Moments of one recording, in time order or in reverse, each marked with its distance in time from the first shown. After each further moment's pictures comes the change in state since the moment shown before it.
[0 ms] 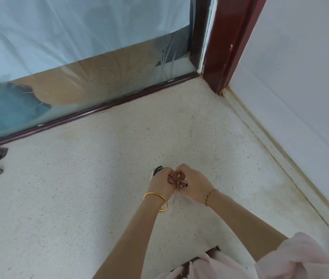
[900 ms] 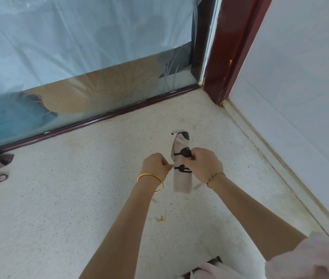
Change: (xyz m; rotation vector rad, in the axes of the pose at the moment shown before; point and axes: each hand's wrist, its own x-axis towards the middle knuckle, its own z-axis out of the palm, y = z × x) left_hand 0.016 0.047 -0.055 0.220 0.123 -0.012; right_hand 0.017 -0.047 -0.064 -0.052 0.284 0.164
